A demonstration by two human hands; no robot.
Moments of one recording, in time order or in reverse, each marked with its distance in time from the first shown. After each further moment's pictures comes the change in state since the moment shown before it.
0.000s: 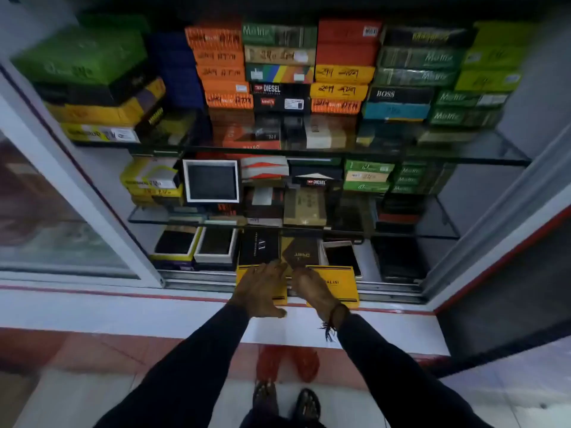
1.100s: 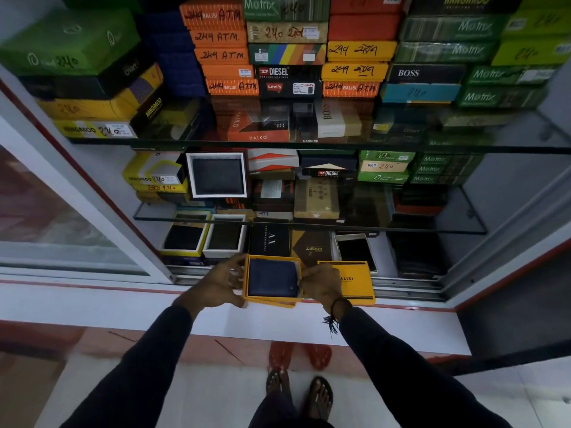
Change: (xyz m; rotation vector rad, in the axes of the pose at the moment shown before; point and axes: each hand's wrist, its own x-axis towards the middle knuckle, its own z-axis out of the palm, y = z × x) left_hand -0.047 -0.096 -0.023 -1.083 -0.148 -0.290; right_hand 0.036 0.009 0.011 -0.546 0.218 -0.063
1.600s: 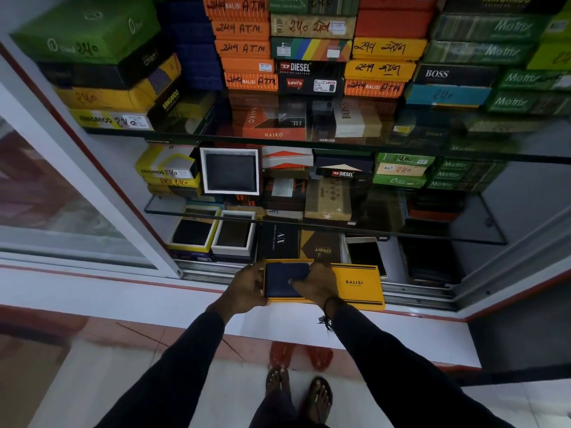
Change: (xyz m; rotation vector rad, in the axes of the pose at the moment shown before) left_hand 0.012 0.000 0.044 0.097 0.158 0.066; right_hand 0.012 -0.012 0.026 0.013 -0.044 0.007
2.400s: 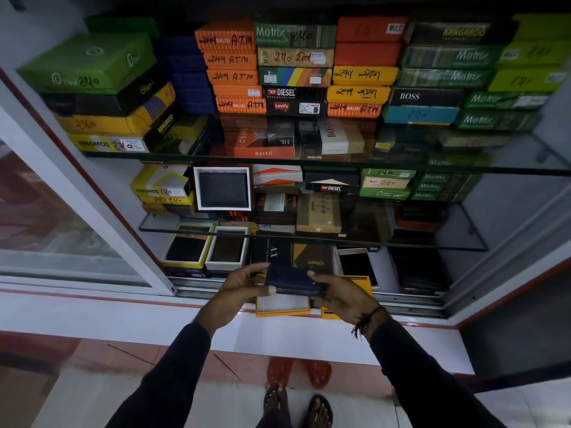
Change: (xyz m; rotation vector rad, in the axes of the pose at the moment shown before) left_hand -0.001 0.017 -0.014 -0.576 -0.084 0.016; right_hand -0.019 0.024 -0.073 1.138 -0.419 0.249
